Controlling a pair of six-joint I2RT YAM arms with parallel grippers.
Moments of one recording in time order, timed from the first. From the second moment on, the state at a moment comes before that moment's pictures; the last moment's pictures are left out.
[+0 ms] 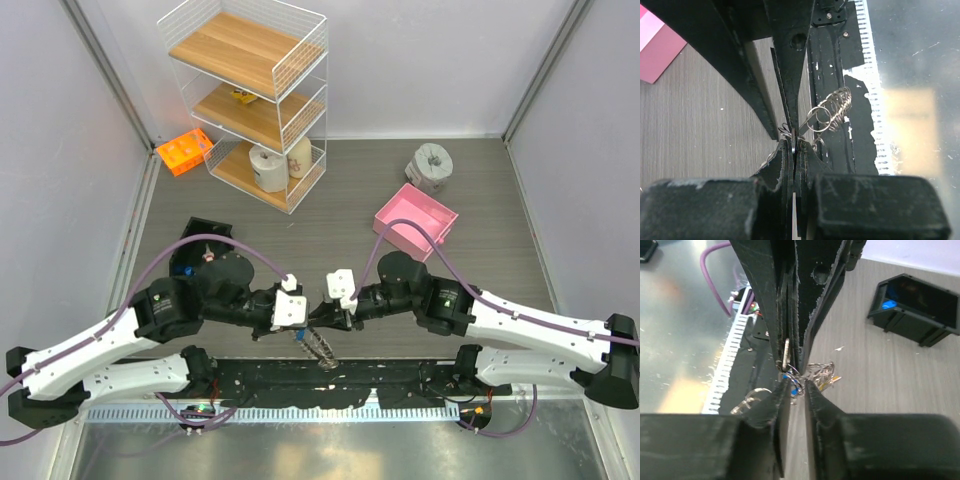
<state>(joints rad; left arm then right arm) -1.14 0.82 1.03 -0.76 0.38 0.37 1.15 1.00 0.82 -0.08 -0.50 -0.26</state>
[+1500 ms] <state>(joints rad) -1.14 0.75 0.95 -0.69 0.34 0.37 0.99 0.80 0.60 0.32 -0.45 0.22</state>
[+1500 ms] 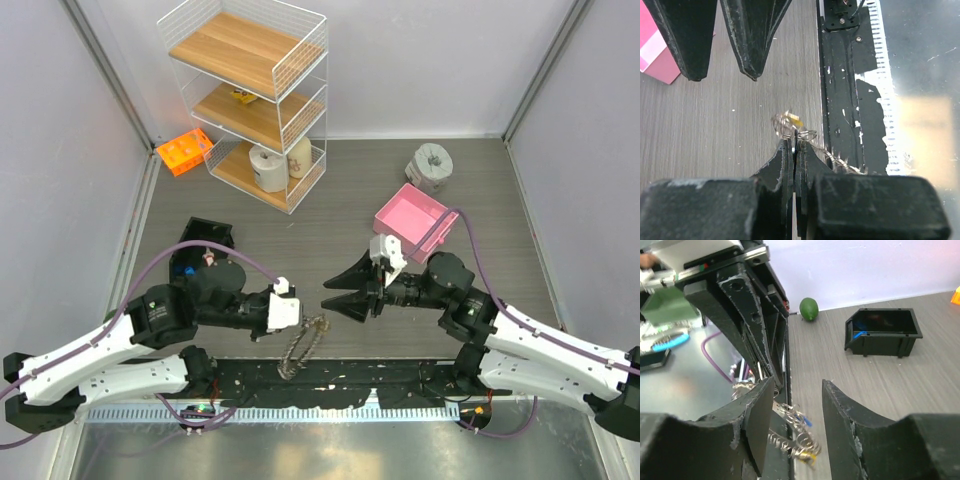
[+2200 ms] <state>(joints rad) -1.14 0.75 0.95 -0.69 0.34 0.37 1.11 0.91 0.77 -0.05 -0.53 -0.05</state>
